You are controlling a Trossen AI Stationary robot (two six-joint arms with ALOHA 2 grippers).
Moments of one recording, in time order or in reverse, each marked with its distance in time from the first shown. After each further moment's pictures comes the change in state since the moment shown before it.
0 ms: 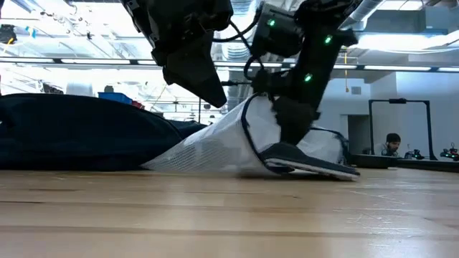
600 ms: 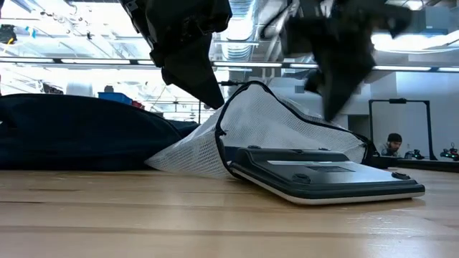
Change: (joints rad) left arm 0.001 0.000 0.001 -0.019 -0.003 0.000; right arm 0.129 -0.173 0.000 -0.035 -0.308 -0.061
